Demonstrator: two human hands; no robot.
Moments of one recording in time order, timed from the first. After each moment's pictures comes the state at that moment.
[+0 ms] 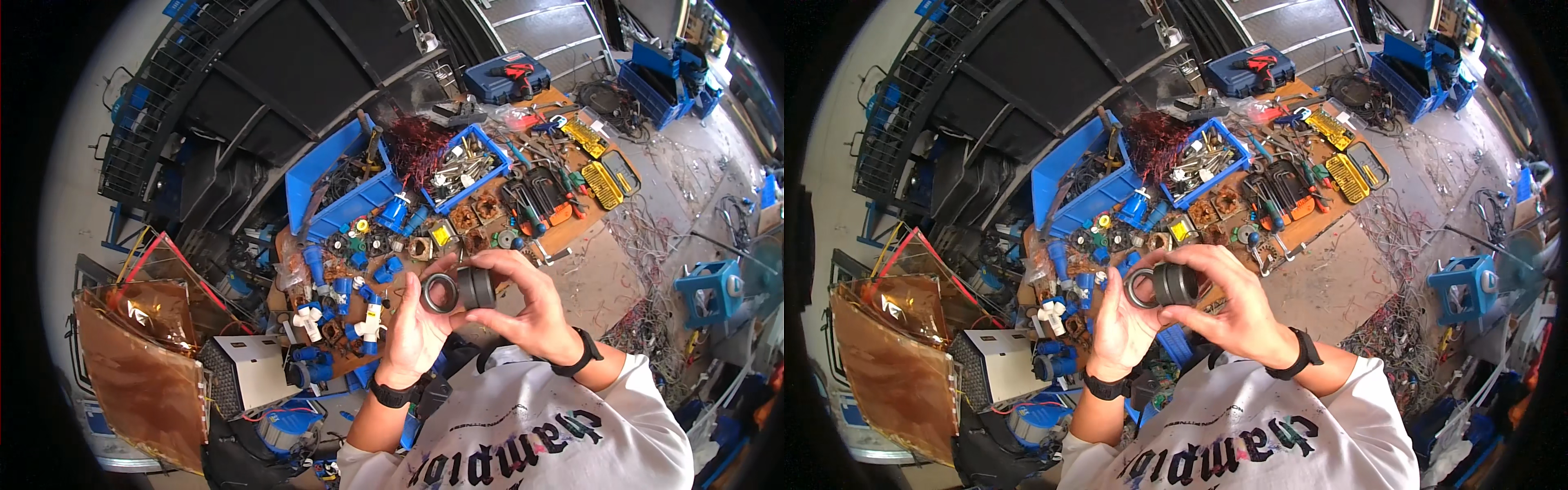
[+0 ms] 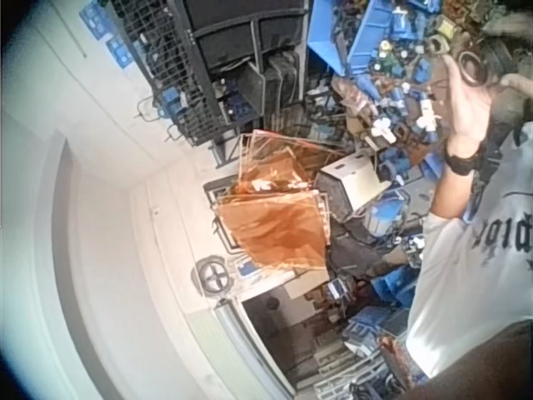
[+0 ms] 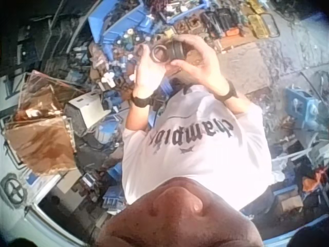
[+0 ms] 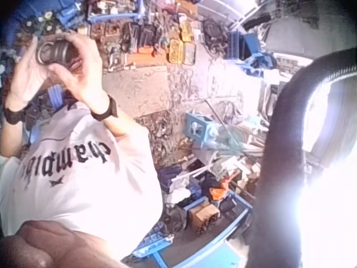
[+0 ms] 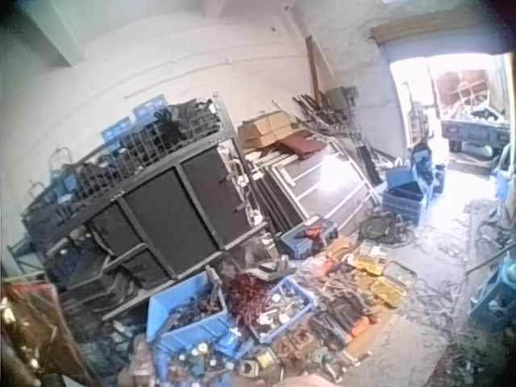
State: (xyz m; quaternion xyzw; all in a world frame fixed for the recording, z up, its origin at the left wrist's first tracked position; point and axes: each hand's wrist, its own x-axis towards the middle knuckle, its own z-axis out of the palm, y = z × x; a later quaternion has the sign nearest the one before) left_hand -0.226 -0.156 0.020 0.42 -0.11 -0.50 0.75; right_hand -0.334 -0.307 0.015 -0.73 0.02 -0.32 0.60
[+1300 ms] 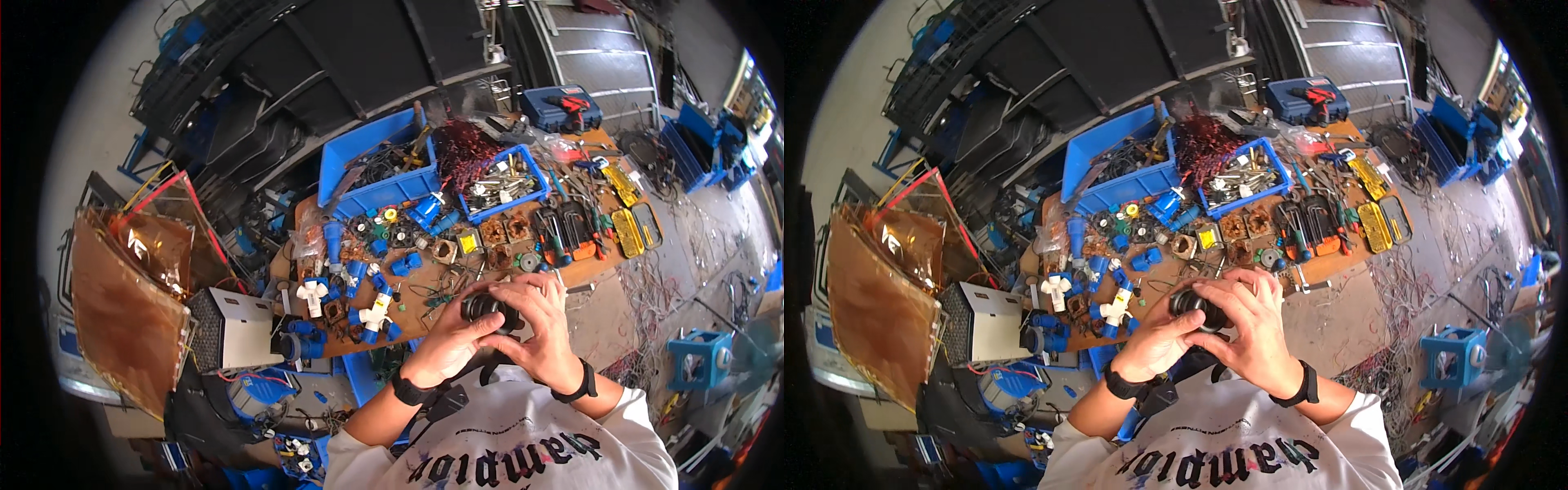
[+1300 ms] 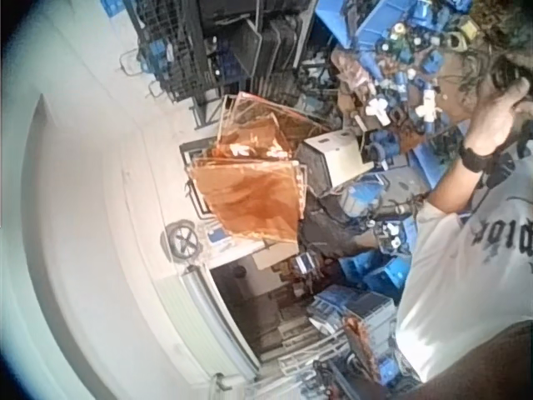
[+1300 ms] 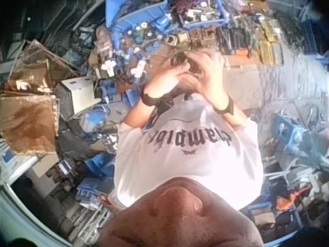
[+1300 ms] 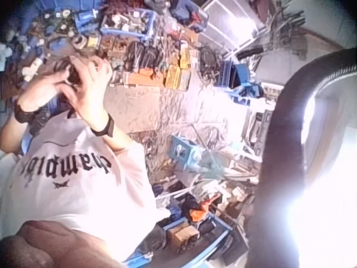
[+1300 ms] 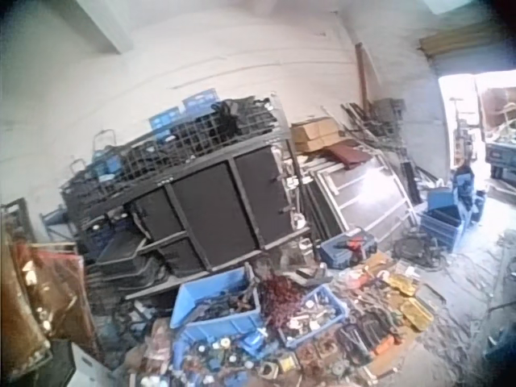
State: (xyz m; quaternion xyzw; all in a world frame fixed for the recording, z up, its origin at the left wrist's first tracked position) left_hand -0.232 -0.138 0.001 0.42 -0.11 -0.50 0.75; right_hand -0.323 -0.285 0.016 -0.89 -0.01 -0.28 0.36
